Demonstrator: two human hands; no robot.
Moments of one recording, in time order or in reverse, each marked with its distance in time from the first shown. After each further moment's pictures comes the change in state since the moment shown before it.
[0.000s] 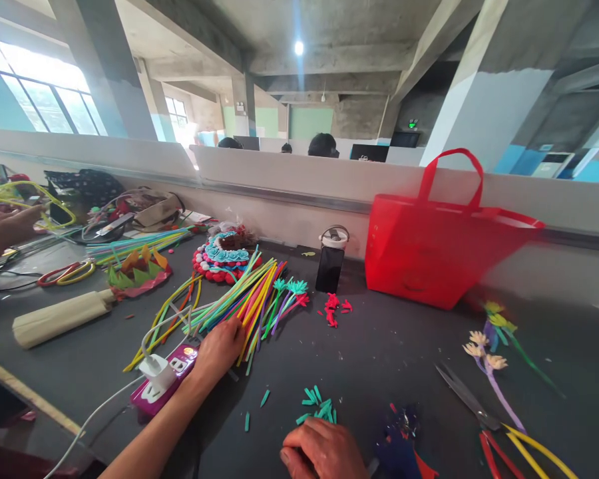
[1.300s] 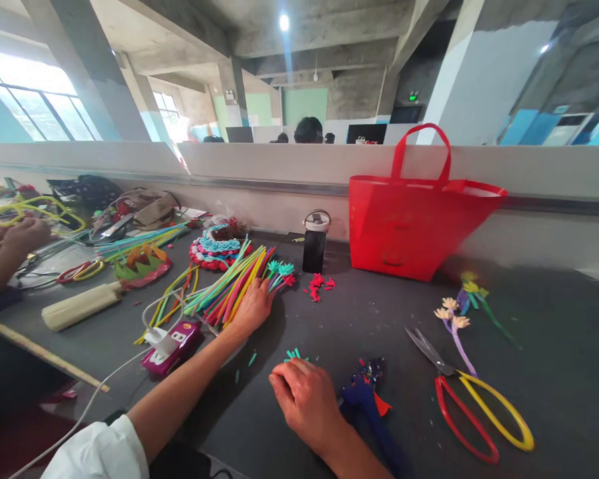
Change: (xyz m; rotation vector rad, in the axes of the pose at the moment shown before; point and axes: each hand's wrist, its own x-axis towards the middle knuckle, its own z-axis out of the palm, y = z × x) left_hand 0.020 0.084 0.018 -0.147 0.164 0.276; right_hand 0.001 -0.007 -0.026 0.115 -0.061 0.281
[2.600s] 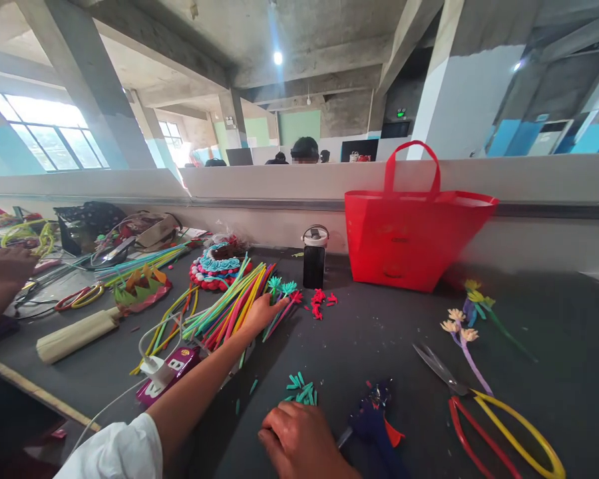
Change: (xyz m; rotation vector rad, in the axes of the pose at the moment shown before) left_hand 0.049 -0.013 0.020 -0.137 -0.129 -0.216; right_hand -0.003 0.002 0.025 -0.020 -0.114 -0.115
